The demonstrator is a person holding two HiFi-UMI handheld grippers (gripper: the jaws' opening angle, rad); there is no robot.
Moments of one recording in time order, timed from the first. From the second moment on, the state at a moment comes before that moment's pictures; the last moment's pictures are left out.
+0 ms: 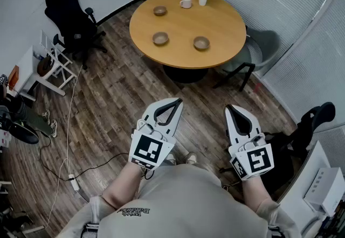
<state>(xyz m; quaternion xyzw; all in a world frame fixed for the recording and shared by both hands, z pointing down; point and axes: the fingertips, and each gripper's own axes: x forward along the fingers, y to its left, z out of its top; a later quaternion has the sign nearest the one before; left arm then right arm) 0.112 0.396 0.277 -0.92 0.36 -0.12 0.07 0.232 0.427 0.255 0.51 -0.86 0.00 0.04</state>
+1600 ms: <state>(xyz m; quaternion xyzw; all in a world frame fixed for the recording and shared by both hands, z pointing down) 0.163 0.390 0.300 -0.90 0.40 -0.14 0.05 0.289 0.415 0.278 0.49 -0.87 0.01 0.02</state>
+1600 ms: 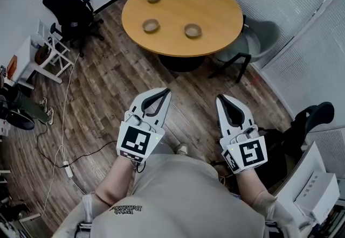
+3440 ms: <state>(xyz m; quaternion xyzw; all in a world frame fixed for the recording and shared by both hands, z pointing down) 0.155 0.197 0.309 -0.92 0.37 -0.14 0.04 0.261 0.223 0.299 0.48 -0.88 0.03 0.08</state>
